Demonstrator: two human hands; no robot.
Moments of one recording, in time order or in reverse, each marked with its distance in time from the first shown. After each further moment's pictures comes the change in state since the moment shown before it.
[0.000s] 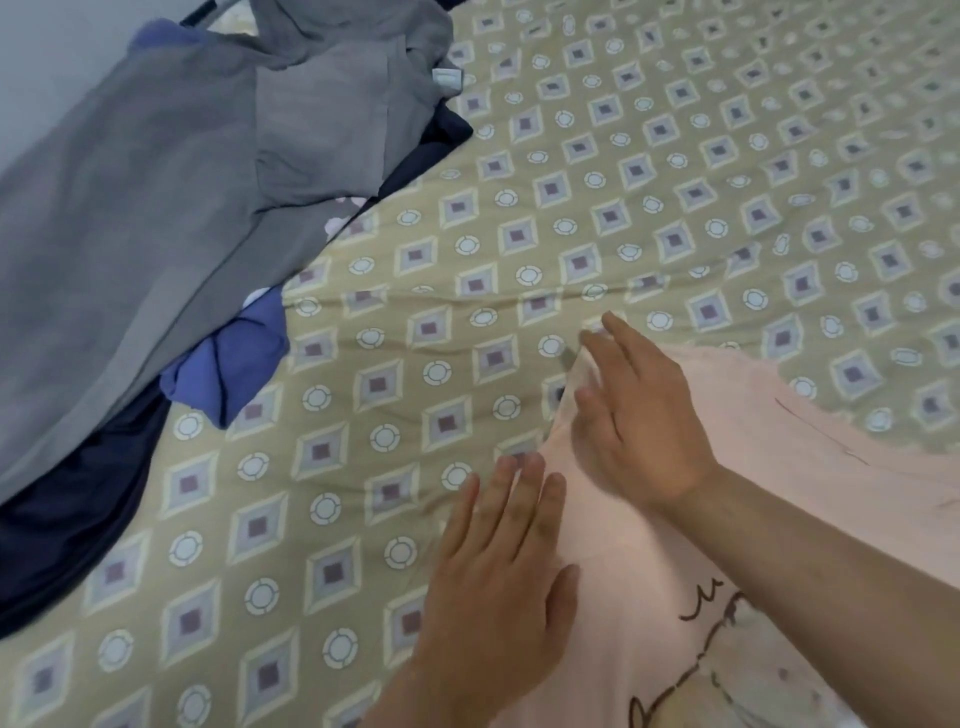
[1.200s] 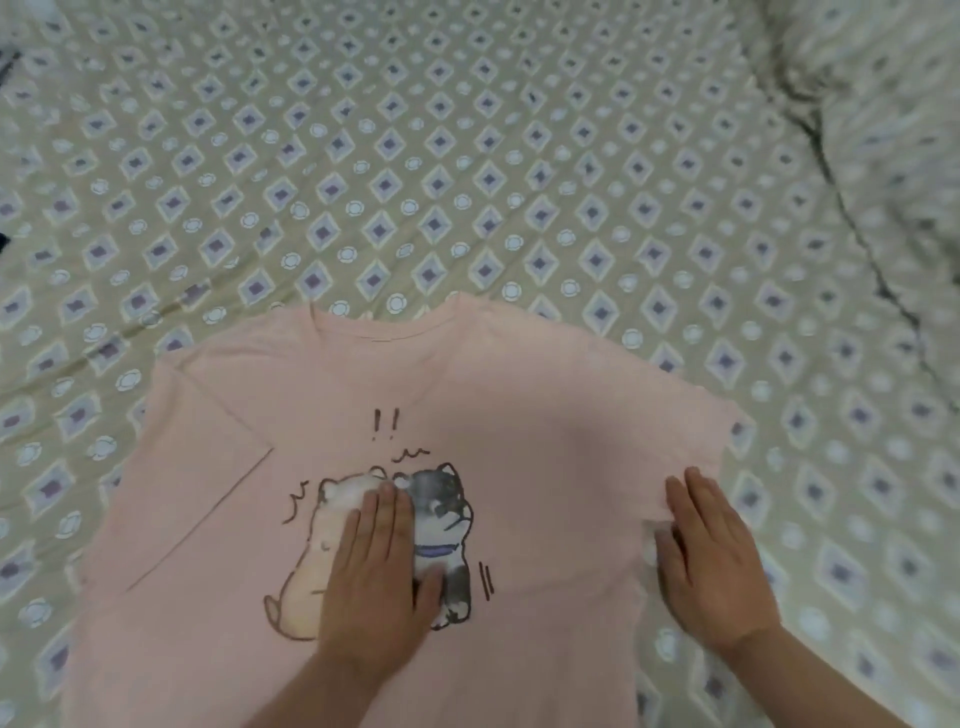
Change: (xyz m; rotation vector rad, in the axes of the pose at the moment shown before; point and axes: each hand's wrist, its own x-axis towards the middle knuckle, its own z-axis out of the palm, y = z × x) left_hand -0.046 0.211 0.080 0.222 -0.550 0.222; right_hand -0.464 0.188 -0.117 -0.096 0.041 0.899
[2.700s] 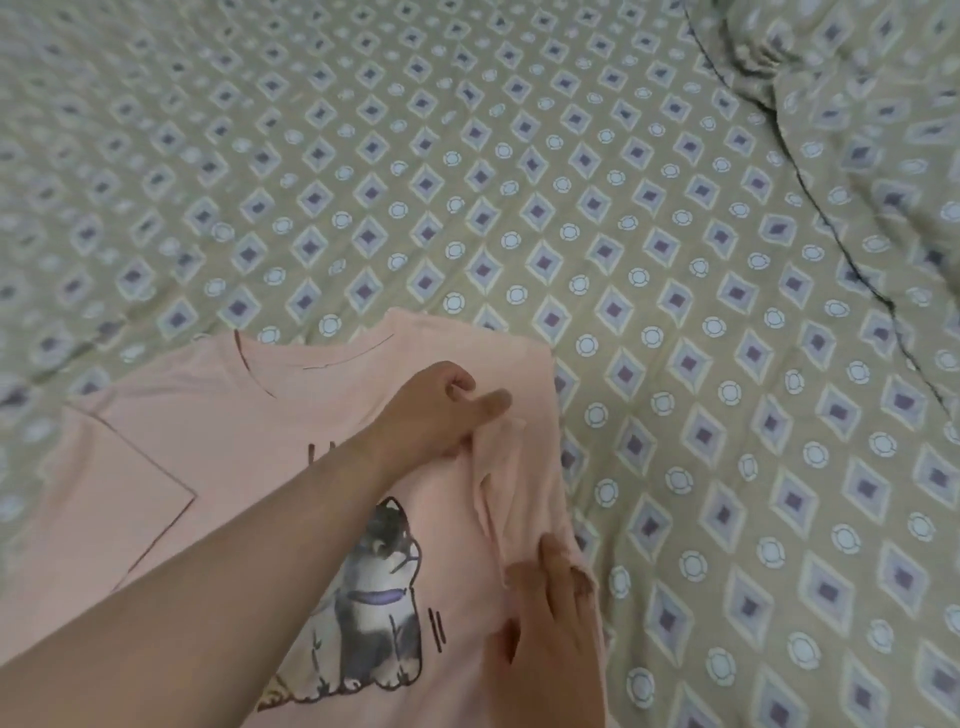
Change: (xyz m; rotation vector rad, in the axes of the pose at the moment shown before) left_hand 0.191 0.089 -0.088 -0.957 -0.339 -0.203; right_hand -0.034 -0.116 0.024 0.317 0.137 0.140
